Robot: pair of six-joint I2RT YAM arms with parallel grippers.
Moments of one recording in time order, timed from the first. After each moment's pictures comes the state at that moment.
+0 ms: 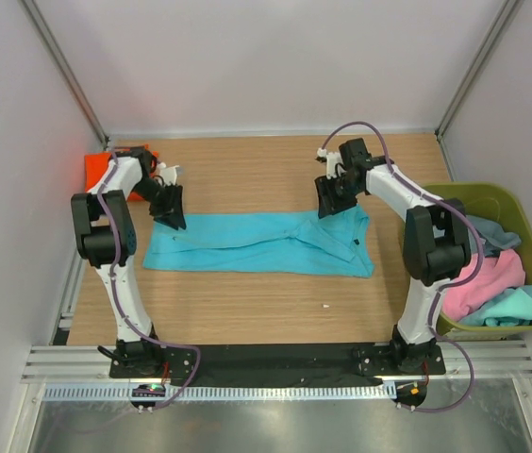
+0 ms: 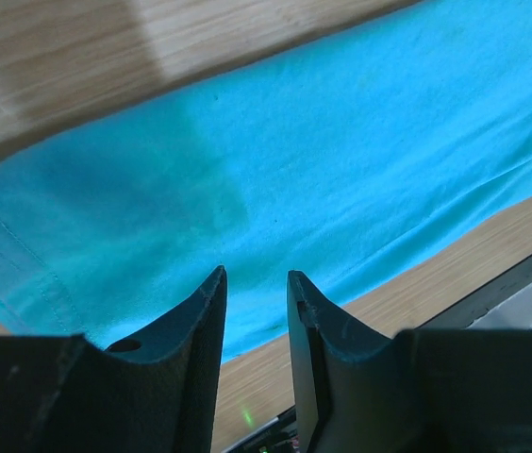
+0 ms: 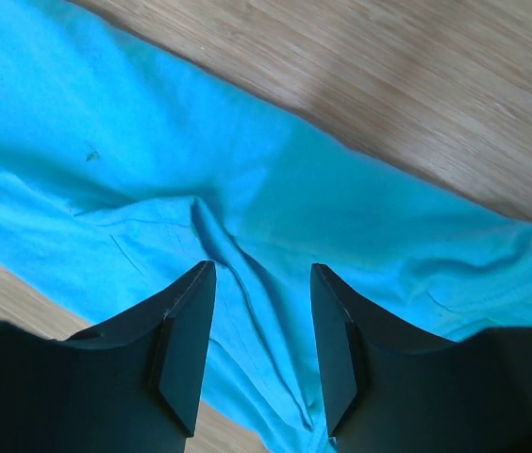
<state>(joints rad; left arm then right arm) 0.09 2.13 1.68 -1.12 0.50 0.23 0.25 1.90 1.46 -0.68 -0.32 -0.10</state>
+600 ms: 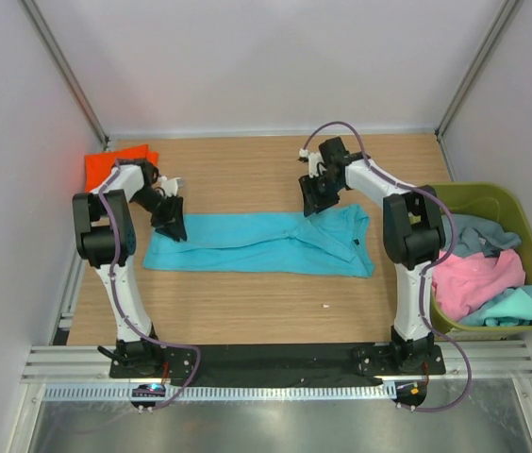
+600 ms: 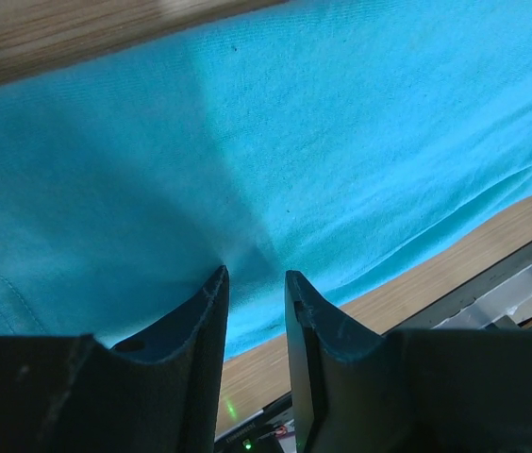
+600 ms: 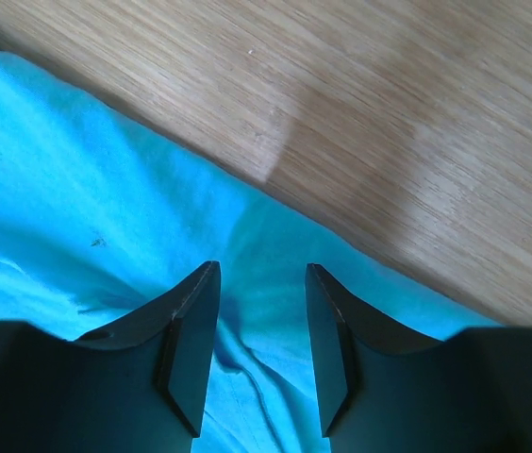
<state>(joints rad) 0.09 2.13 1.57 -1.10 0.50 0.20 0.32 2.11 1.63 -0.68 -0.32 -0.07</state>
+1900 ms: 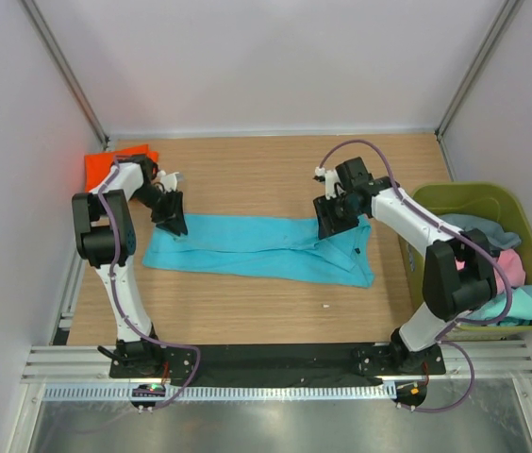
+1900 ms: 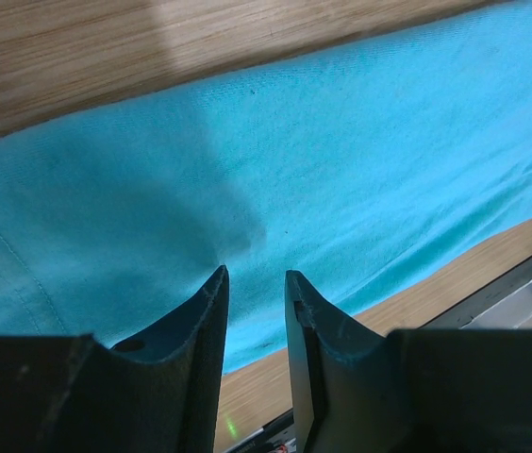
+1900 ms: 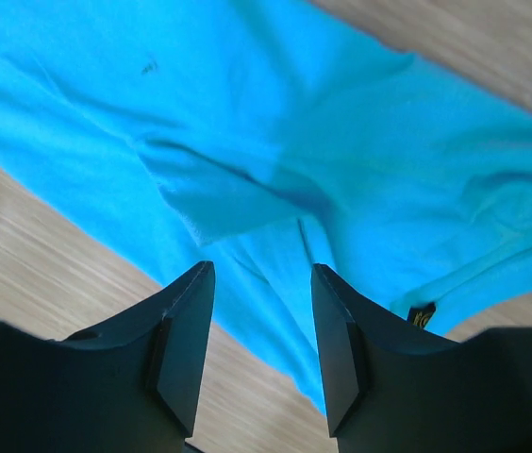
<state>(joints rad) 0.09 2.13 1.60 -1.06 0.51 0.18 0.35 1.62 1.19 -0.70 -0.26 -0.03</state>
